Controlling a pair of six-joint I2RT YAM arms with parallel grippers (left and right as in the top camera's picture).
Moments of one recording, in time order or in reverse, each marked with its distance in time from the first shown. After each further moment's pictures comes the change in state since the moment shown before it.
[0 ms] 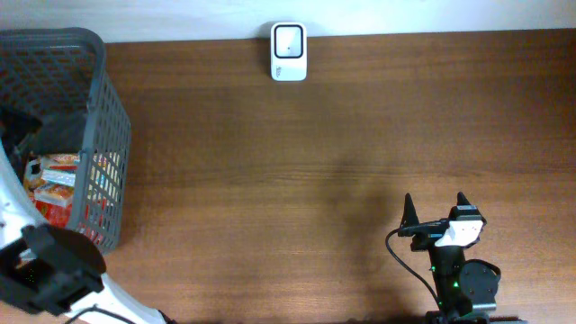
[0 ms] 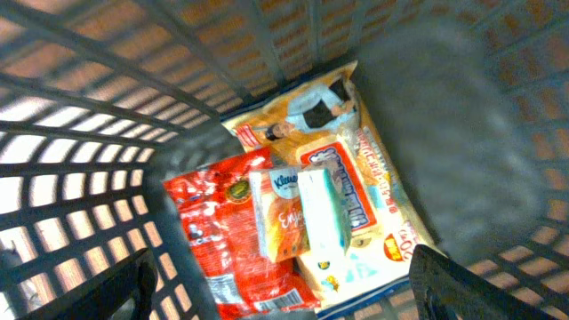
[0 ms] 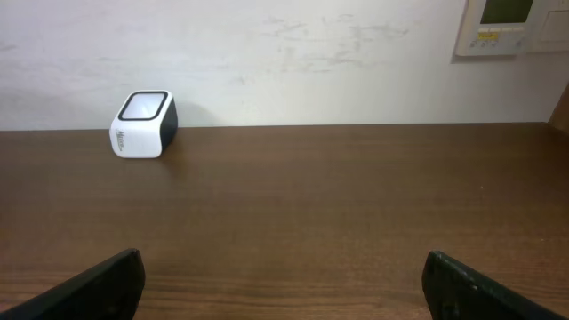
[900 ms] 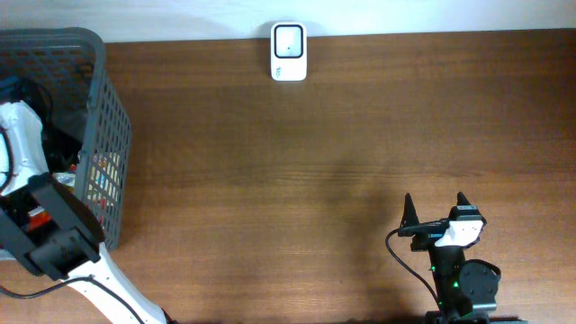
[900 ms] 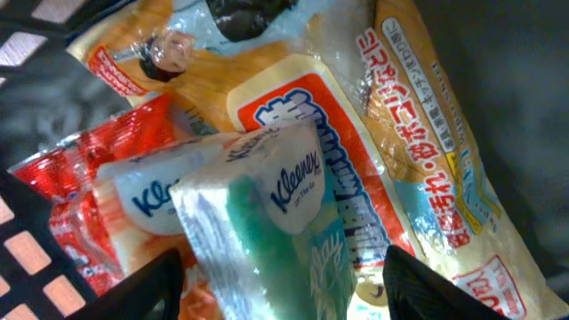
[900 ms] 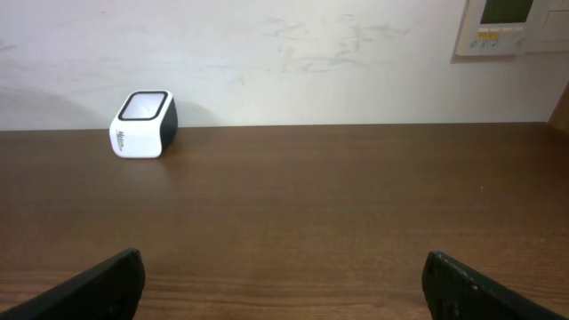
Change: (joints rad) left arm -0.045 0.230 -0.154 0.088 0.040 -0.015; right arm 0.000 0.000 0.000 0.000 0.000 0.000
